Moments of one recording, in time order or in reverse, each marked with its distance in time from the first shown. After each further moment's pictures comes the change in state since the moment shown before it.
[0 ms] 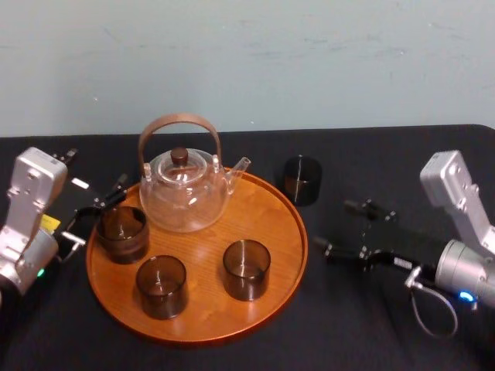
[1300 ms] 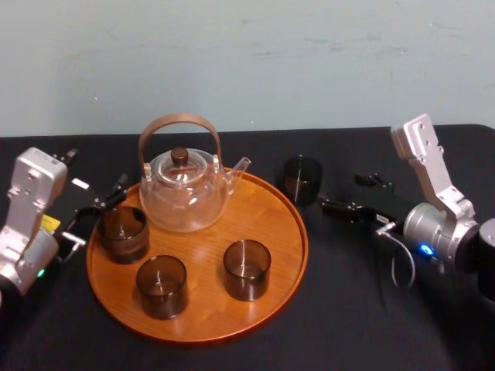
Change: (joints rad) left arm 0.000 0.000 0.000 0.000 0.000 0.000 0.000; right arm 0.179 -0.239 0.040 0.259 -0.116 0.163 -0.171
